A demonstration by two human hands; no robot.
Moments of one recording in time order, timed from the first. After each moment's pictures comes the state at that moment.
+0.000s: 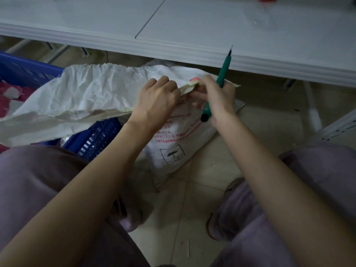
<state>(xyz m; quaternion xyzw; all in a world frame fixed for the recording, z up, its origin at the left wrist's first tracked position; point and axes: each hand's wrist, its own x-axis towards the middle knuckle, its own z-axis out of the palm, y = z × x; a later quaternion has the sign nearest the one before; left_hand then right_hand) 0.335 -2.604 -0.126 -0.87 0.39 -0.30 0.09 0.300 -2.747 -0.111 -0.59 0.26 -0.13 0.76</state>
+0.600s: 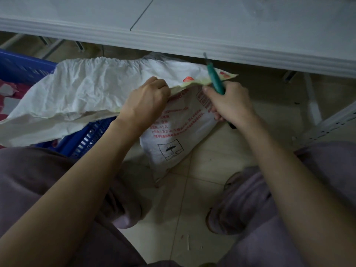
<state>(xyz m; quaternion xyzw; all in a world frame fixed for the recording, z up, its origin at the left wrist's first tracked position) 0.342 -2.586 -0.139 -0.87 0.42 -0.23 -0.07 0.274 -2.783 -0.111 -0.89 0.17 -0.03 0.41</state>
